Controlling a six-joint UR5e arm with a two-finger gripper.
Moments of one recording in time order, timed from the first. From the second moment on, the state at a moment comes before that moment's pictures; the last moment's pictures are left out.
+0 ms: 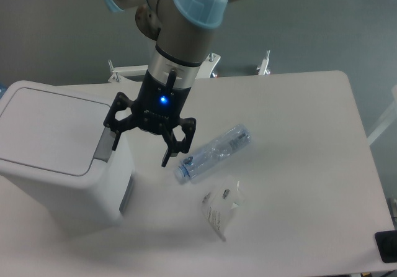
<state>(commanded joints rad) 2.37 -1.75 -1.53 -1.10 1.04 0.42</state>
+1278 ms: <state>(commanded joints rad) 2.36 -1.73 -1.57 -1.10 1.04 0.42</state>
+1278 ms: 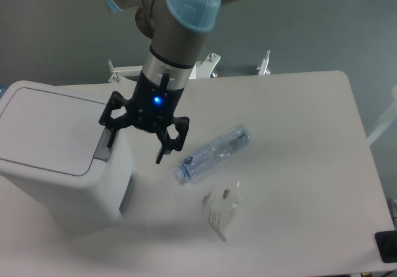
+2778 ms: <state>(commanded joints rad) 2.54 -1.83 -1.53 -0.99 1.29 0.77</state>
